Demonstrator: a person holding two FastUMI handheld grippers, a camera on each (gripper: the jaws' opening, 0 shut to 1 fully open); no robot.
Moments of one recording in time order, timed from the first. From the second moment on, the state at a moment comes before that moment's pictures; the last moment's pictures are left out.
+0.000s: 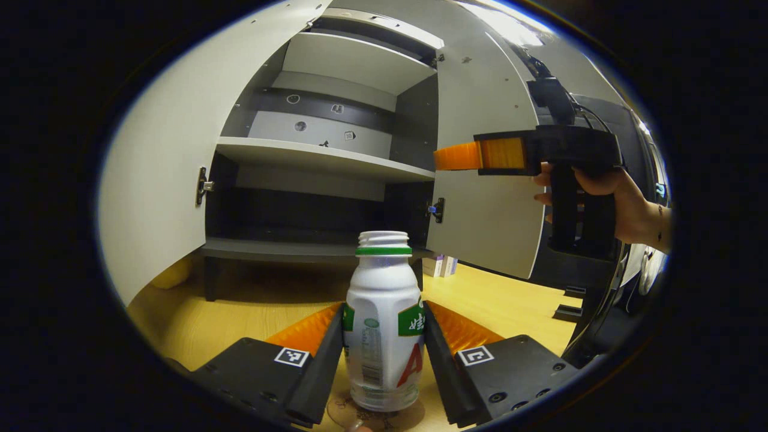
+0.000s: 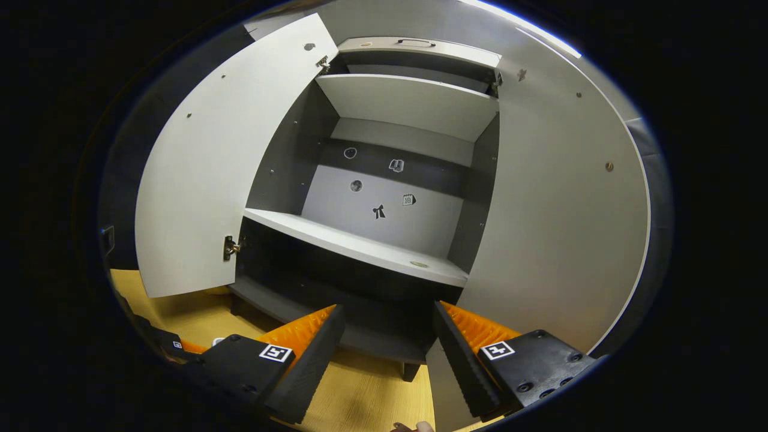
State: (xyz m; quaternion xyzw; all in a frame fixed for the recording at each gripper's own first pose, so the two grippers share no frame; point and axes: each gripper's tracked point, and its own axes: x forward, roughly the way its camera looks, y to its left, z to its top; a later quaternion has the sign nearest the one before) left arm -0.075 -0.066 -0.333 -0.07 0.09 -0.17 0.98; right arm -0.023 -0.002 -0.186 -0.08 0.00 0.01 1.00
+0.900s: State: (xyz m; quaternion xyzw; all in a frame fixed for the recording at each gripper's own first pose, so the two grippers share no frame) left arm -0.091 -0.052 -0.333 -0.03 0.13 -0.17 0.98; right arm -0.023 -0.006 -0.154 -0.09 -0.01 0.00 1.00
